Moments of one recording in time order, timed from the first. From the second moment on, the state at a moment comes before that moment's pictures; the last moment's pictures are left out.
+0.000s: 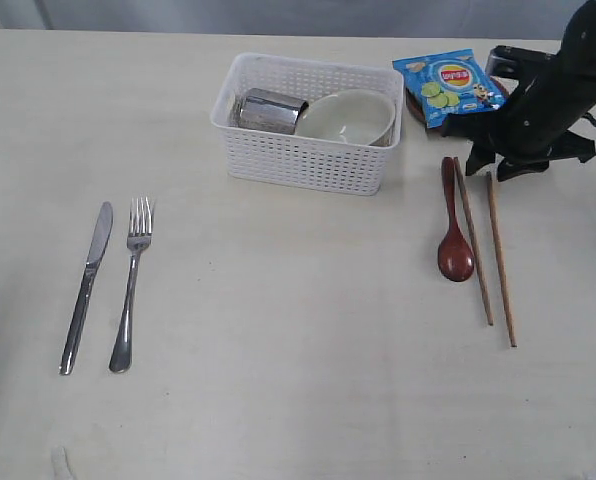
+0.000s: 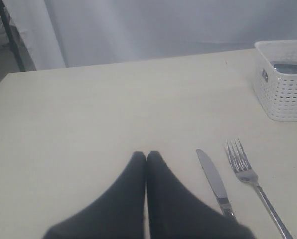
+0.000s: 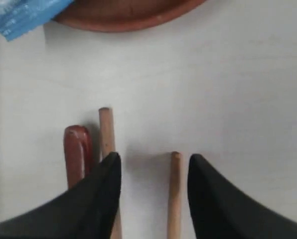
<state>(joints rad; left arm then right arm) -0.12 0.00 0.00 0.15 0.35 -0.08 0.08 2.03 -1.23 0.15 0.56 0.05</state>
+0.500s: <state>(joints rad) -0.12 0.00 0.00 0.15 0.35 -0.08 0.28 1.85 -1.46 0.27 0.61 -0.12</state>
